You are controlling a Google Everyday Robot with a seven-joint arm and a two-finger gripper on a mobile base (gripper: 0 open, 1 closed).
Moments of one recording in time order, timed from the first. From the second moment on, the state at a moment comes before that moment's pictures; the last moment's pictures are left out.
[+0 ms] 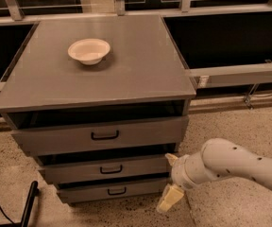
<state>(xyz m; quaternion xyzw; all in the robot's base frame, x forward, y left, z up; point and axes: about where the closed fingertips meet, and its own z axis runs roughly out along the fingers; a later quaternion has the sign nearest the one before) 0.455 -0.101 0.565 -0.59 0.75 0.16 0.24</state>
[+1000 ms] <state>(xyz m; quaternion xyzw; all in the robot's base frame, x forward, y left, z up) 0.501 -0.073 0.510 -0.60 0.73 0.19 0.28</state>
